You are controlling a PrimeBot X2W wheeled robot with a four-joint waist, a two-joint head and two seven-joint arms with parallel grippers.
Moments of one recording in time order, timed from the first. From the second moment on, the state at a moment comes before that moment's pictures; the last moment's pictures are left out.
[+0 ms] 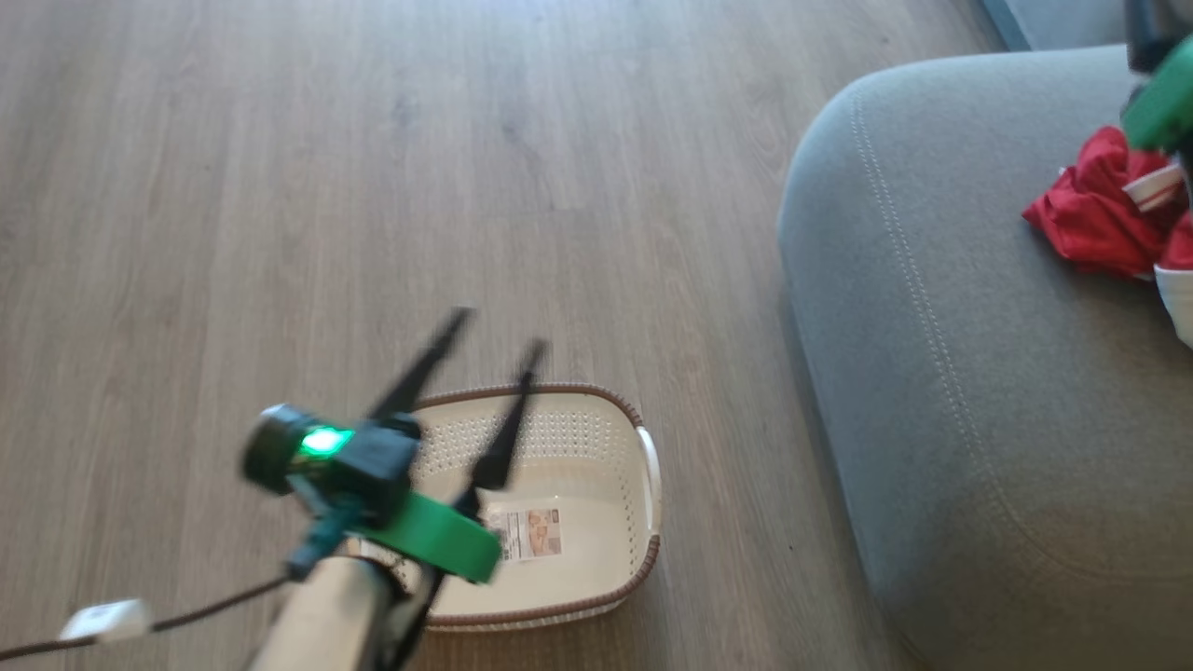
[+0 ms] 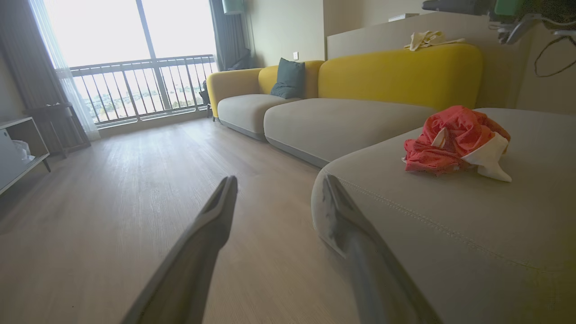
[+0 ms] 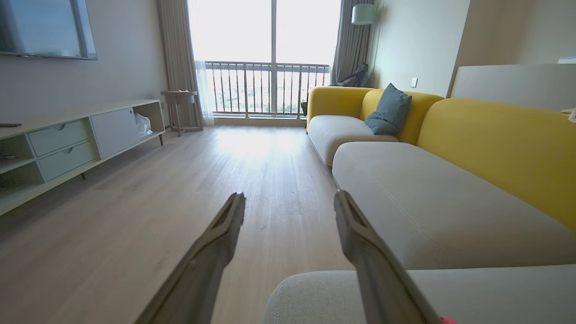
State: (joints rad) left arm -0.16 0.07 -0.33 0.04 -0.08 -0.07 -0.26; right arm -0.97 -0.45 0.26 0.81 0.52 0.13 -0.09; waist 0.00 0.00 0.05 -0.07
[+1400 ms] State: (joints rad) left arm -0.01 0.05 -0.15 0.13 -0.15 0.02 -0.26; right arm 0.00 -0.06 0.00 0.04 0.18 0.13 -0.25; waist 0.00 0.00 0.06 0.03
